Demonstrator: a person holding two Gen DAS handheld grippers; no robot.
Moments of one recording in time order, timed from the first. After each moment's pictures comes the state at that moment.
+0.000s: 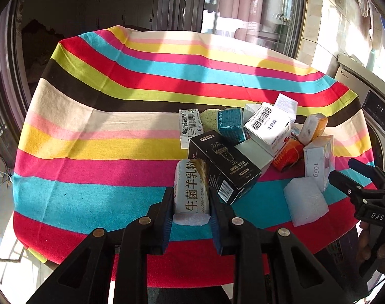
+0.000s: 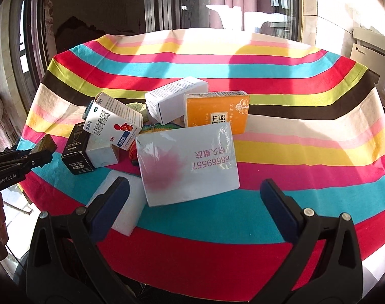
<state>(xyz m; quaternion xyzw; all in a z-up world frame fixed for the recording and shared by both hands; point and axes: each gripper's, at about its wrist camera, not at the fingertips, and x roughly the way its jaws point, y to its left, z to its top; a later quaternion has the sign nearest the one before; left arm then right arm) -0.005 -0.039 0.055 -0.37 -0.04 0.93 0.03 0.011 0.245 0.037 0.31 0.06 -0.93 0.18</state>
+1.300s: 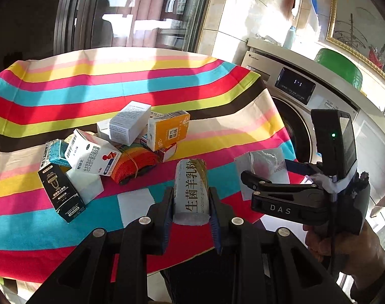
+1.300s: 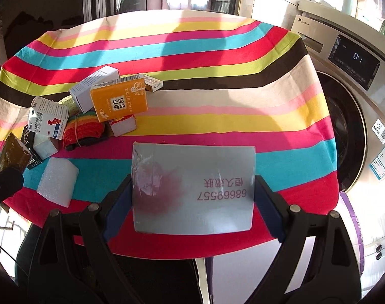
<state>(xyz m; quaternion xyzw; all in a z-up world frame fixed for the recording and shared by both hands) 0.019 0.118 0.097 -0.35 -0.02 0.90 0.25 0.024 0.318 0.058 0.39 0.06 -0.92 0.01</state>
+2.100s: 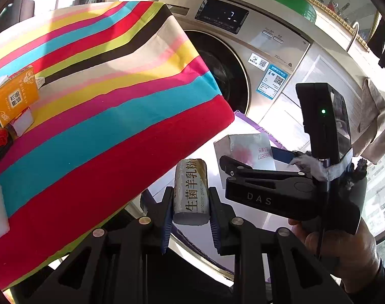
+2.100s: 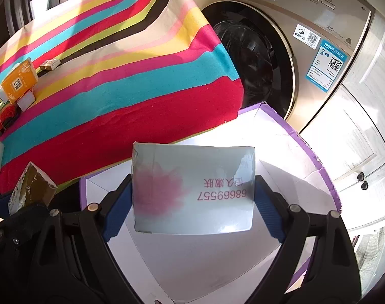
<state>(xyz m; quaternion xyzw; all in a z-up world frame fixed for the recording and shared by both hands) 0.047 0.274 0.045 -0.45 0.04 0.79 0.41 0.085 0.463 0.017 0.46 -0.03 -0.87 -0.15</state>
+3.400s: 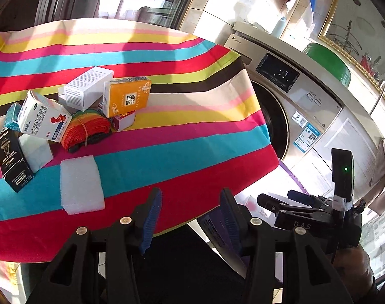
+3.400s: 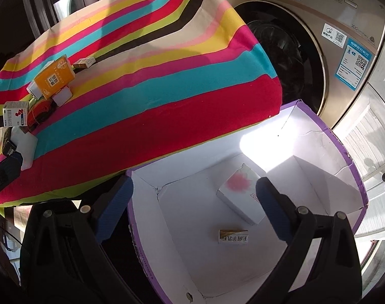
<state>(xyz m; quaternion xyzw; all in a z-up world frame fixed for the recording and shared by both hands) 0.033 0.143 0.075 -0.40 -0.07 0.87 0.29 0.087 0.421 0.026 0.46 -0.06 -0.88 -0.06</state>
